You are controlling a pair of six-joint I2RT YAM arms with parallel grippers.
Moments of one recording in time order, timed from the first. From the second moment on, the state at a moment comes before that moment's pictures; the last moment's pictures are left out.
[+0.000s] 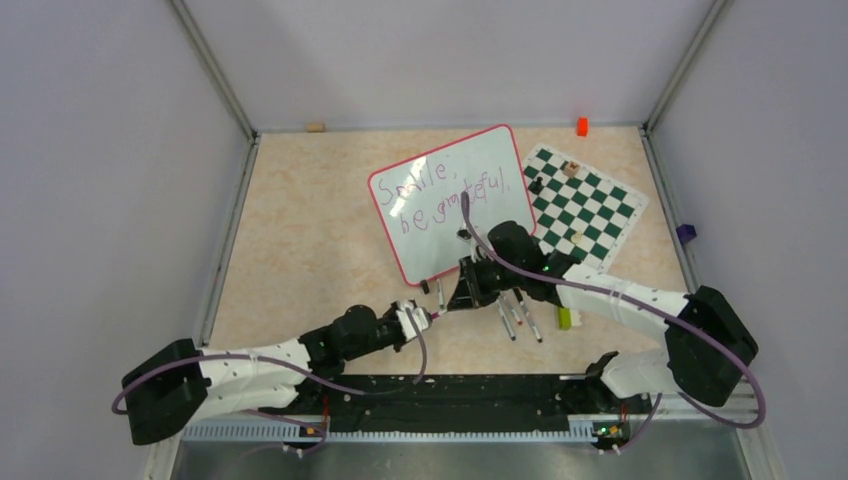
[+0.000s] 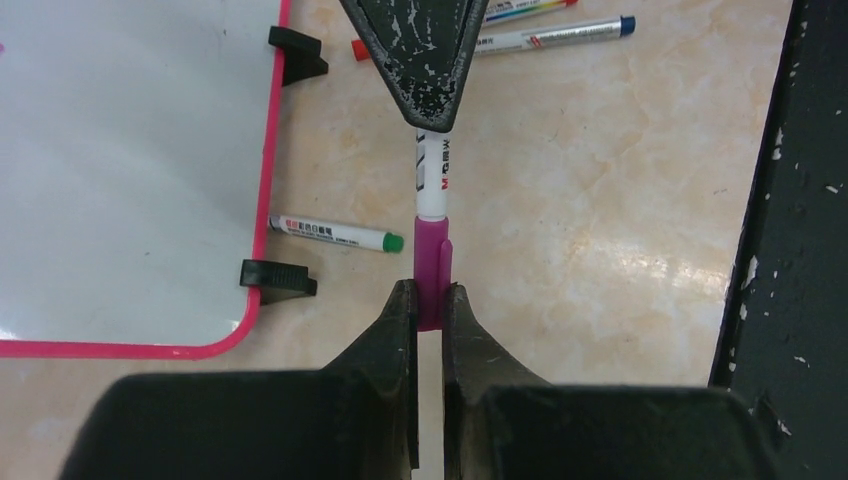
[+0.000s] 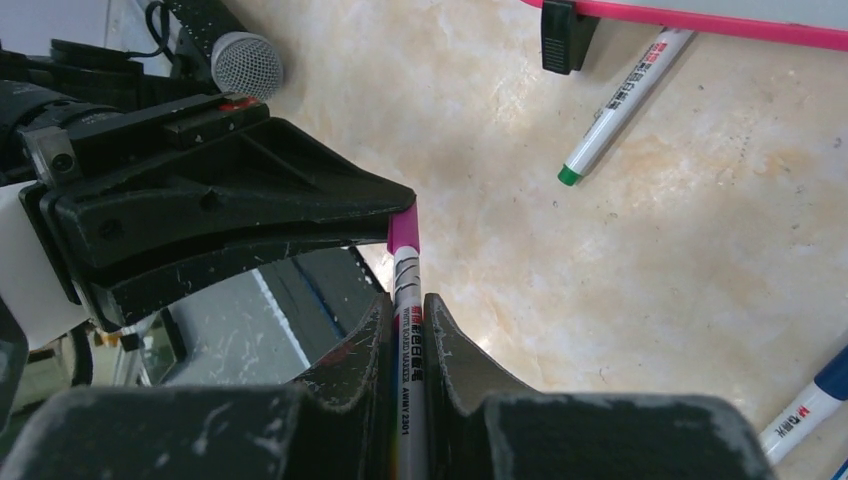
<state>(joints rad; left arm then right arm) -1.06 0.92 0.12 0.54 0.04 0.26 0.77 1.30 0.74 -0.17 -0.52 0.49</state>
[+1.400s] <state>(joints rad) -1.06 0.93 0.19 0.61 -0.15 0.06 0.68 1.24 0.77 -0.35 -0.33 0.47</state>
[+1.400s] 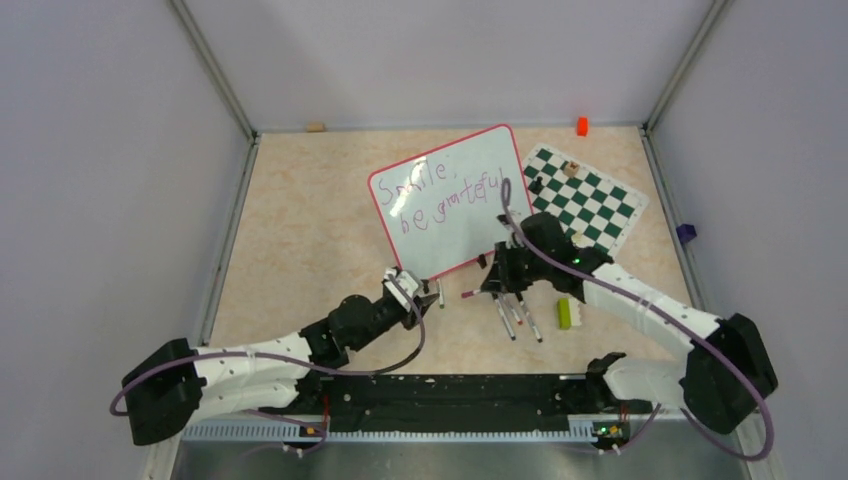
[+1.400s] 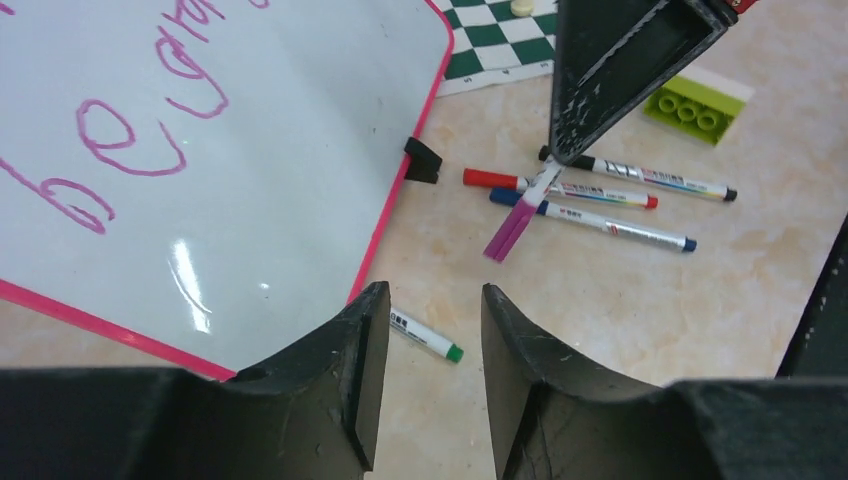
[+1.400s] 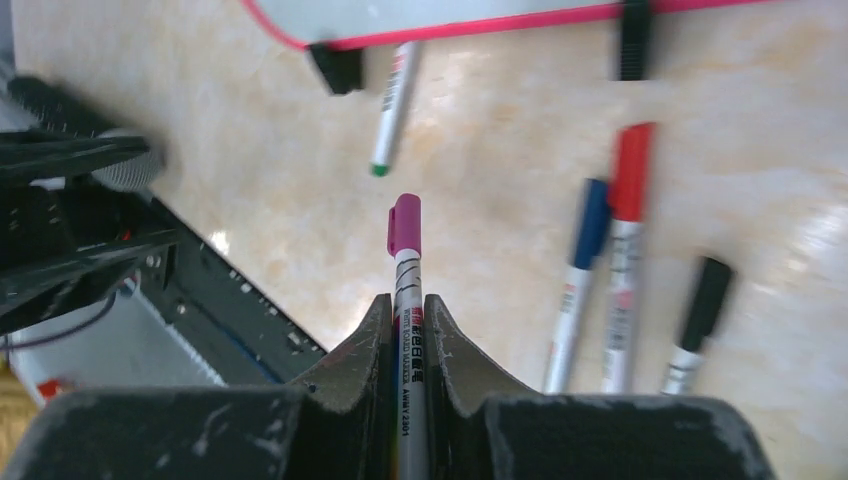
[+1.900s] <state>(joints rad) -0.78 0.87 0.26 0.42 -0.17 -0.26 0.29 1.02 0.73 -0.47 -0.12 0.43</state>
